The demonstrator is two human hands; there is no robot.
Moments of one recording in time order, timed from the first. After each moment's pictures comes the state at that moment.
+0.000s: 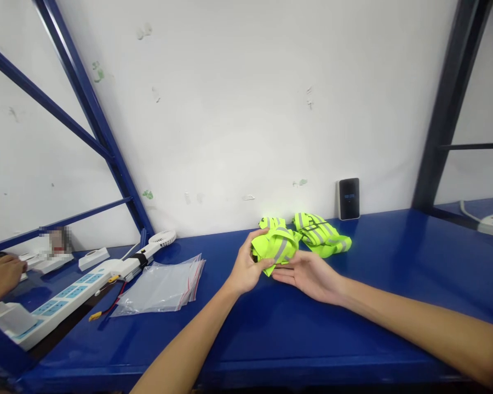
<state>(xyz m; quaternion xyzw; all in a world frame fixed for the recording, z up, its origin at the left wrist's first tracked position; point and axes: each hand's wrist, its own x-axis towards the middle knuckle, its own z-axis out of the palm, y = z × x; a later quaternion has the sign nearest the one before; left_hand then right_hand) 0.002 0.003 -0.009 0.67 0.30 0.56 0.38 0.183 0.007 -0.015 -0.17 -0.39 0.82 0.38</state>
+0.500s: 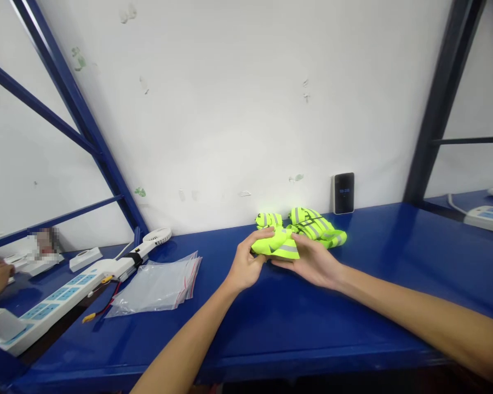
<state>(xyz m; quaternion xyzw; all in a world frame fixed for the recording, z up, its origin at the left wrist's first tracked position) 0.005 0.005 -0.006 0.71 0.28 0.56 0.33 0.193 0.011 -0.002 -0.14 -0.42 0.79 0.42</state>
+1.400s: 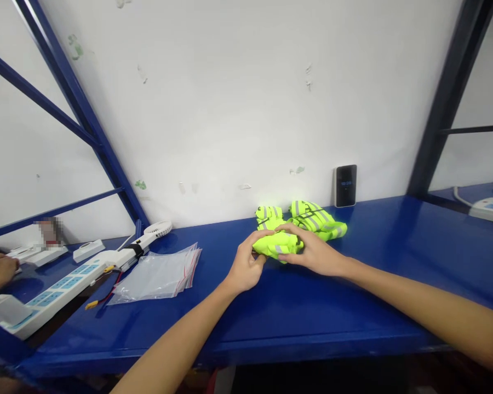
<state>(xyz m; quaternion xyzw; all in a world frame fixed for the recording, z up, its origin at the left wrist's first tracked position) 0.007 -0.011 -0.021 0.70 0.32 0.54 0.33 0.213 0.017 -0.003 -0.30 -0.83 0.29 0.38</state>
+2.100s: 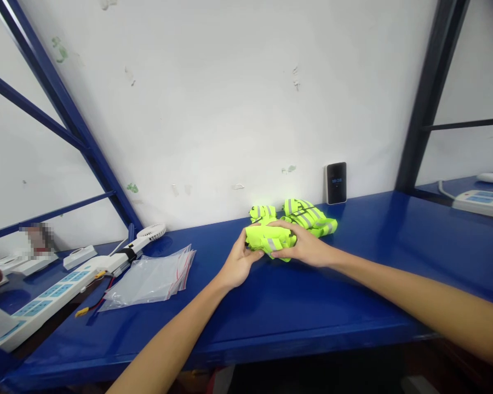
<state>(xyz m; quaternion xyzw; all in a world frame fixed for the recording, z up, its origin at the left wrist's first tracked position) 0.008 -0.005 -0.022 0.61 0.30 0.53 0.49 0.211 0.015 0.004 -0.30 -0.79 0.35 0.40</state>
